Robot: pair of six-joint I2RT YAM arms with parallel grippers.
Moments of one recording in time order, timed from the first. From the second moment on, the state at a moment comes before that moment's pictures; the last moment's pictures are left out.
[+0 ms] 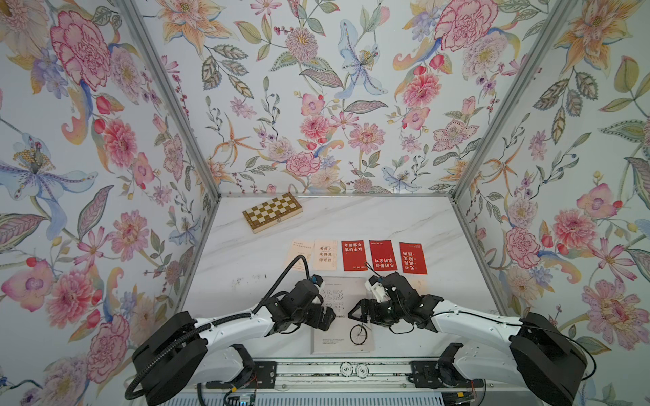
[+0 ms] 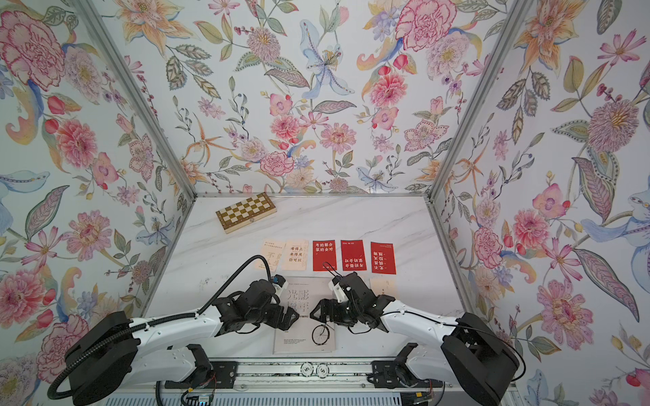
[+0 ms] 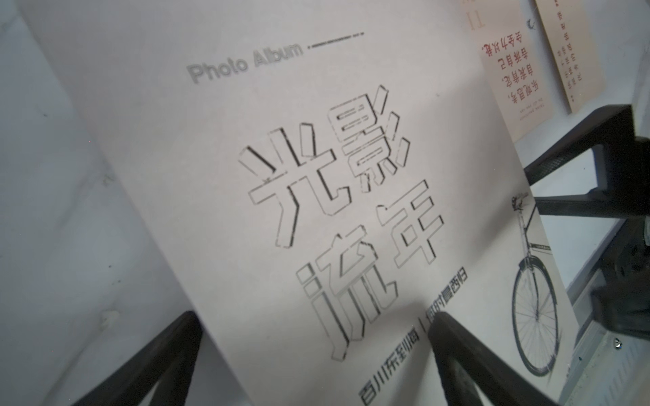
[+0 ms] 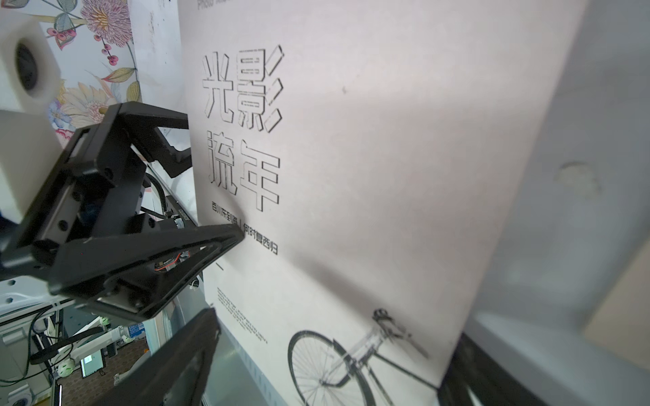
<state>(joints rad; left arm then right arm) -0.89 1.25 0.47 -0.15 0.10 -0.52 0.78 1.22 0.45 -0.11 -0.50 0.84</state>
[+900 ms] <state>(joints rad) -0.89 1.23 0.52 -0.19 0.08 -0.53 0.90 1.15 0.64 -0.42 -0.38 0.79</state>
